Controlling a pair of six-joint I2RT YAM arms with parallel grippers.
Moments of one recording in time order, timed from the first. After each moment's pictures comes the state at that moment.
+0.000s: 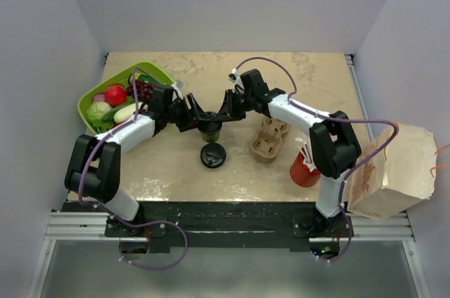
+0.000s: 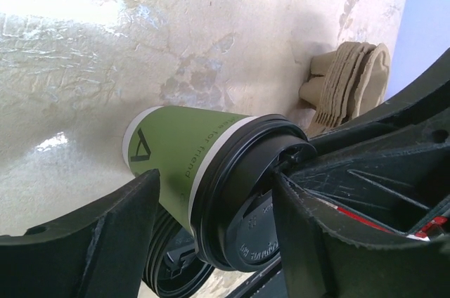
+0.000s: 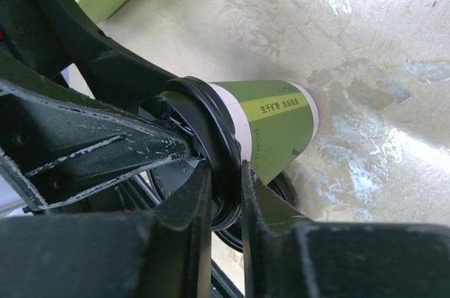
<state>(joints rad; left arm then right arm) -0.29 1.58 0.94 -0.11 0.42 -0.76 0.56 1.91 1.42 -0.30 -0.48 0.59</state>
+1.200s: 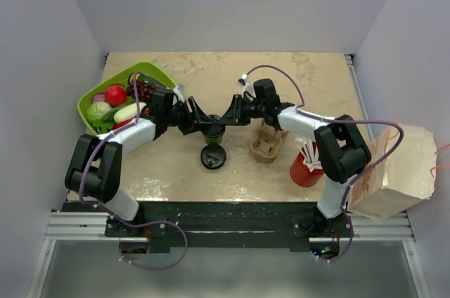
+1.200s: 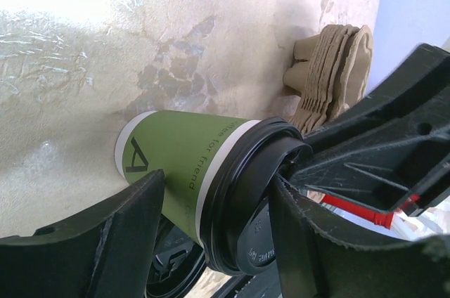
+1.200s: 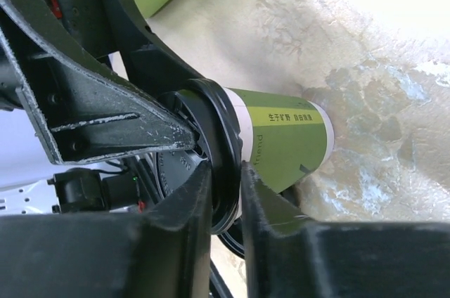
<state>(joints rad) -0.30 1.59 0.87 -0.01 0.49 -0.79 0.51 1.83 1.15 0.06 -0.64 0.66</state>
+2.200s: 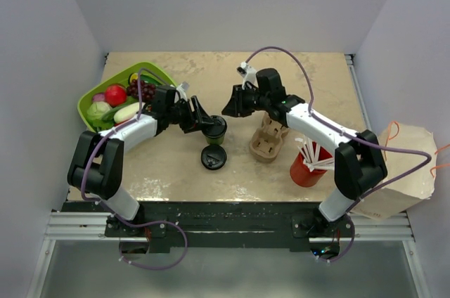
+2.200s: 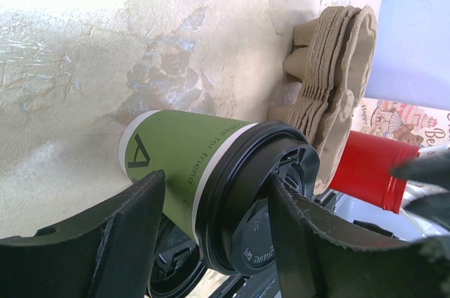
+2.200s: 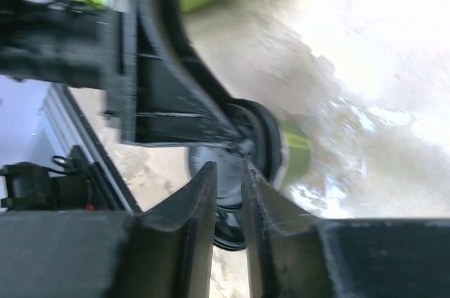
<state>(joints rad) -0.30 1.62 0.93 -0.07 0.53 -0.72 0.53 1.66 1.23 -0.13 -0.48 0.41</state>
